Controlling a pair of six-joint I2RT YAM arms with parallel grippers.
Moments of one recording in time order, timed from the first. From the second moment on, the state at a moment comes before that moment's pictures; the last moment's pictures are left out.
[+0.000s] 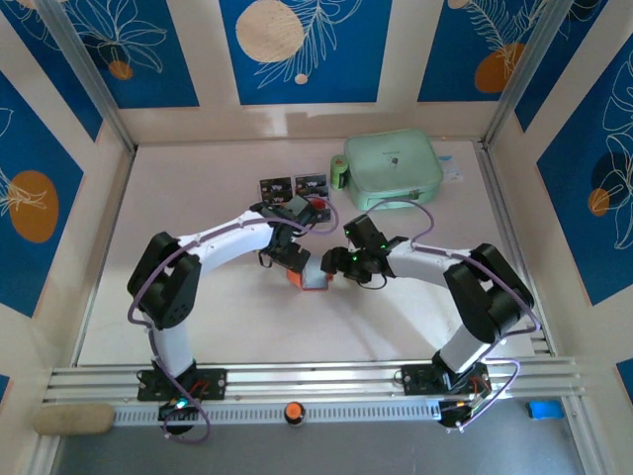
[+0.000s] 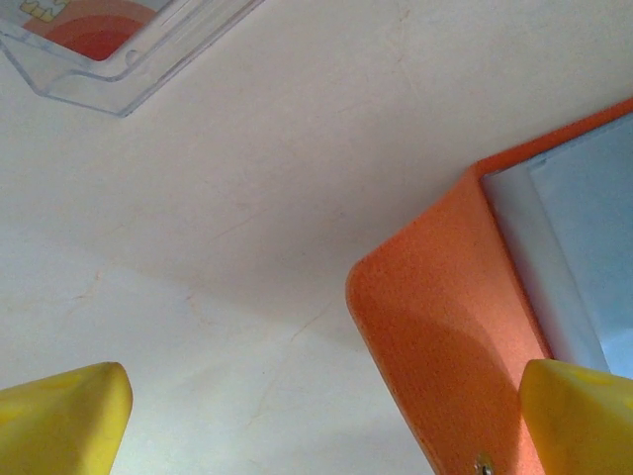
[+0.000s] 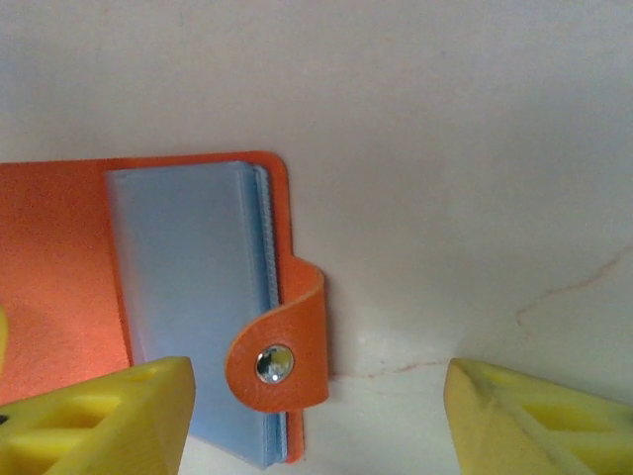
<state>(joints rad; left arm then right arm) -0.74 1.83 1.36 -0.91 -0.24 -0.25 0.62 1.63 0.83 -0.24 -0.24 0.79</state>
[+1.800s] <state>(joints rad) -0.74 1.80 1.17 -0.82 -0.31 -0.31 0.56 1.58 0.72 -0.21 -0.34 0.77</state>
